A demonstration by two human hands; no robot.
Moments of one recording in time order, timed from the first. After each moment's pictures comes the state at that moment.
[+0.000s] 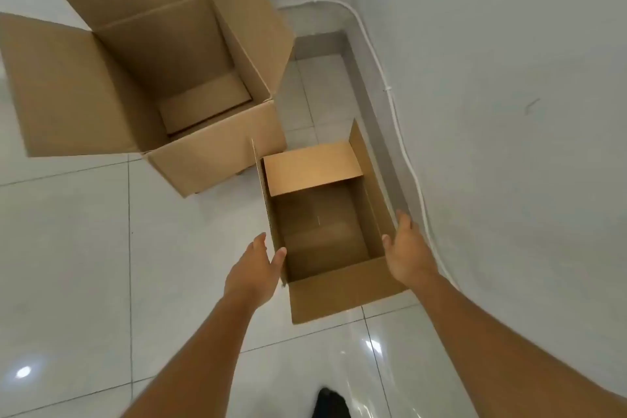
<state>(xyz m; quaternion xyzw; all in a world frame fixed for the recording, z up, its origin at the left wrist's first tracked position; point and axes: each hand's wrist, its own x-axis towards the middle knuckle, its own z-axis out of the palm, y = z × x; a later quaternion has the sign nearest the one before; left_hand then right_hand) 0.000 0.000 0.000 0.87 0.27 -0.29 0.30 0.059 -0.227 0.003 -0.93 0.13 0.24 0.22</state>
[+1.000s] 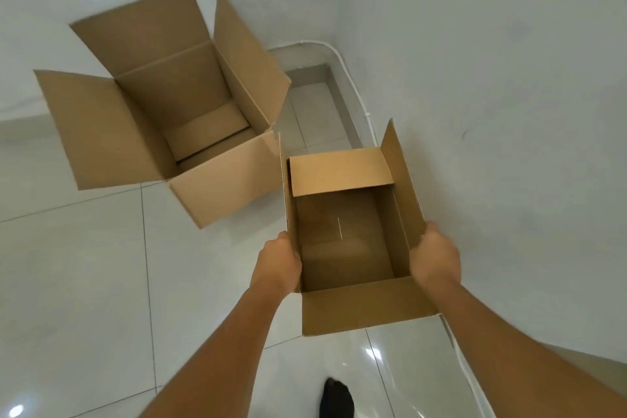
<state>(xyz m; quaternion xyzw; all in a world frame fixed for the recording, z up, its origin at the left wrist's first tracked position) 0.012 -0.019 0.104 0.90 0.19 -0.26 0.29 0.033 -0.245 0.119 -0.95 0.23 0.18 0.15</state>
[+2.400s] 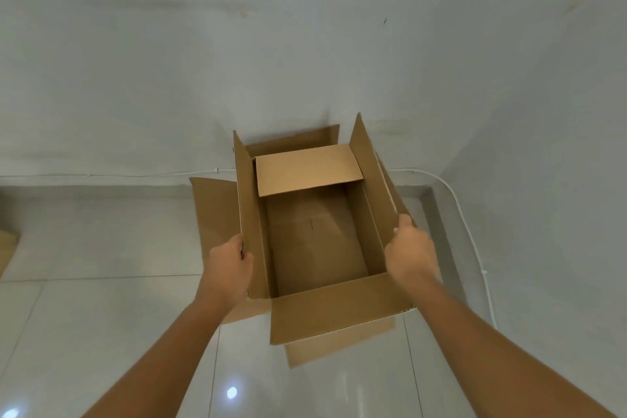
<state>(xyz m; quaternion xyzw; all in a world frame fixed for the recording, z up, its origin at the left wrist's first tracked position) 0.201 0.331 0.197 0.86 0.33 -0.06 0.38 0.312 0.090 0.198 -0.98 0.03 0.12 0.17</state>
